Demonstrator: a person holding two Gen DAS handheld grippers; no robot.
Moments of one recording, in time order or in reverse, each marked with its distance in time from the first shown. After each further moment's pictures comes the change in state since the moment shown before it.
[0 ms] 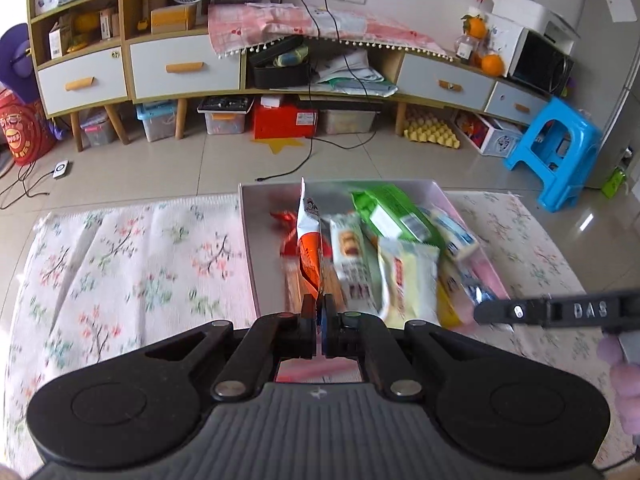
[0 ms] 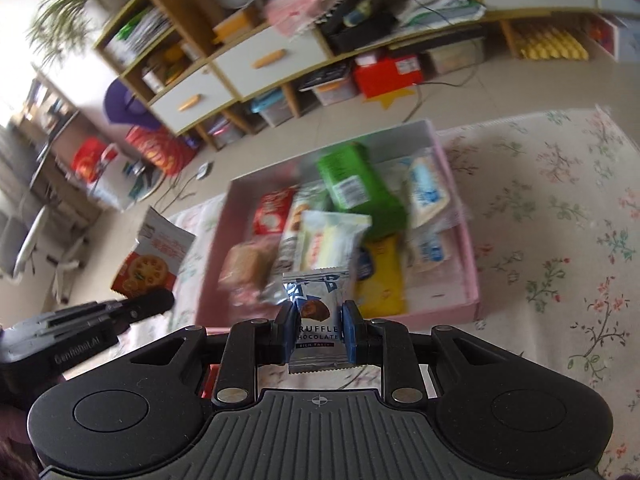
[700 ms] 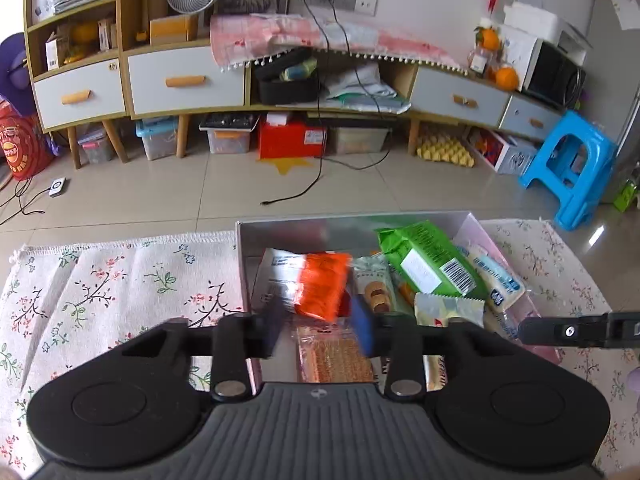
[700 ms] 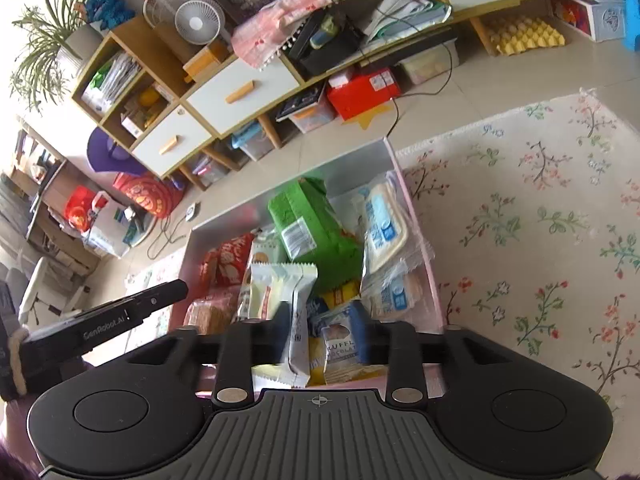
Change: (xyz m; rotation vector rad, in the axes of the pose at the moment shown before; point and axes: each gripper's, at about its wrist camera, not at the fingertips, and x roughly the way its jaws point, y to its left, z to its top) left arm 0.035 0.008 0.015 0.000 -0.061 0.014; right arm 0.010 -0.032 0.018 0.094 -0.099 0.029
